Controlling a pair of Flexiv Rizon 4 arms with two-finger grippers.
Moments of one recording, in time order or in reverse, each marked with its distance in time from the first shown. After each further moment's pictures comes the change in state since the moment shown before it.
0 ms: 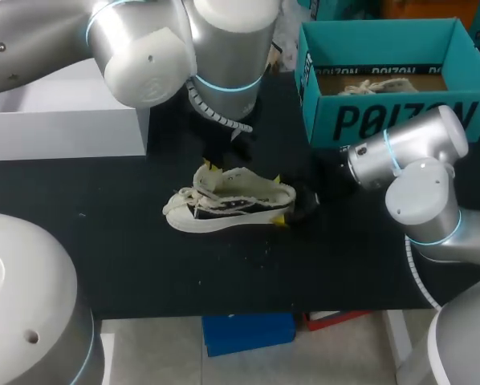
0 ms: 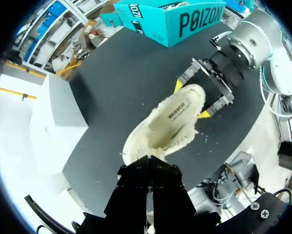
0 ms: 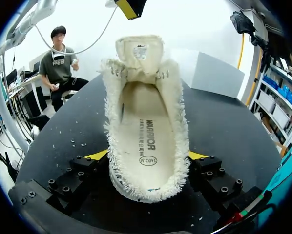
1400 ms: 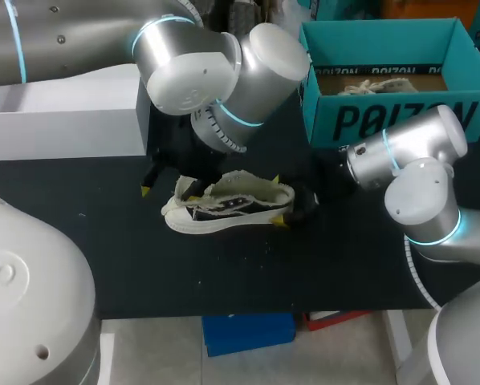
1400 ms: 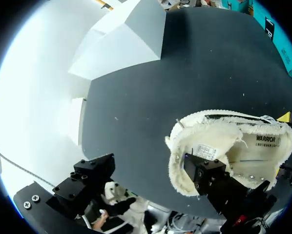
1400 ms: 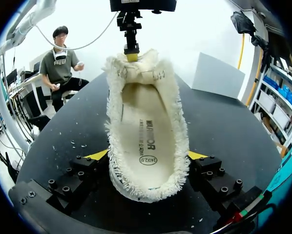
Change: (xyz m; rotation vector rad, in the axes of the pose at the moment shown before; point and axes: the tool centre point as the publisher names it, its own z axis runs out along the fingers) left arm -0.045 0.086 0.067 -0.316 -0.397 -0.820; right arm 0.000 0.002 0.001 0.001 0.001 0.000
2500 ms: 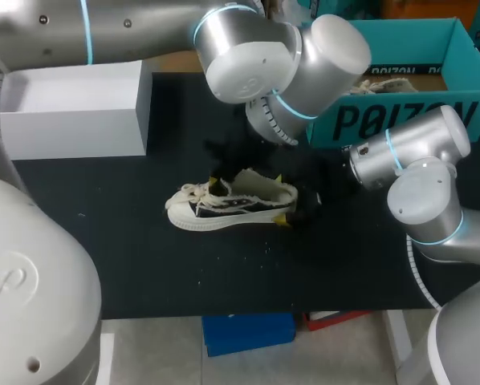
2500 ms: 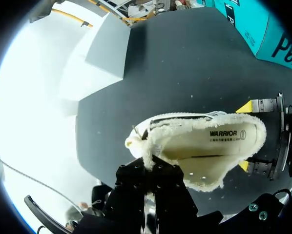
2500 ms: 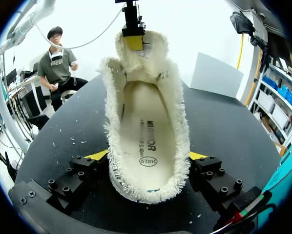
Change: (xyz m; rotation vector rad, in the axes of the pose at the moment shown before) left arm 0.073 -0.012 -0.057 0.079 0.025 0.133; right arm -0.001 -0.003 -0.004 -0.003 0.000 -0.001
